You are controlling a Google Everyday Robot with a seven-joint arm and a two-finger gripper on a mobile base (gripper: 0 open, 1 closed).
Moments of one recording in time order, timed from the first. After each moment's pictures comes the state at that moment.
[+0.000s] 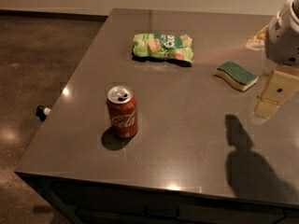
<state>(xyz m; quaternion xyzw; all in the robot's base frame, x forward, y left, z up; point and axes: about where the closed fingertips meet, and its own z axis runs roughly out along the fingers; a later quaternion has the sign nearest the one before) 0.438 -0.217 0.976 -0.60 0.78 -0.03 0.16</state>
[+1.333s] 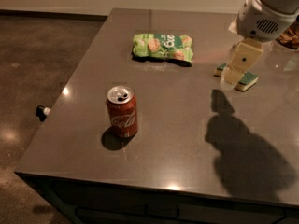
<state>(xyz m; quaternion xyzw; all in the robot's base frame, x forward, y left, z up) 0.526 -0.202 0.973 -0.57 0.80 -0.02 0.18</state>
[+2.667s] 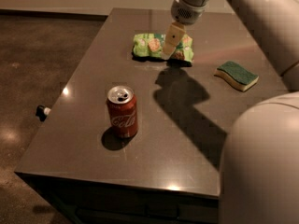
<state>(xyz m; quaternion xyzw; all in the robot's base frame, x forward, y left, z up) 0.713 -0.106 0.937 -0.54 0.81 -0.03 0.23</state>
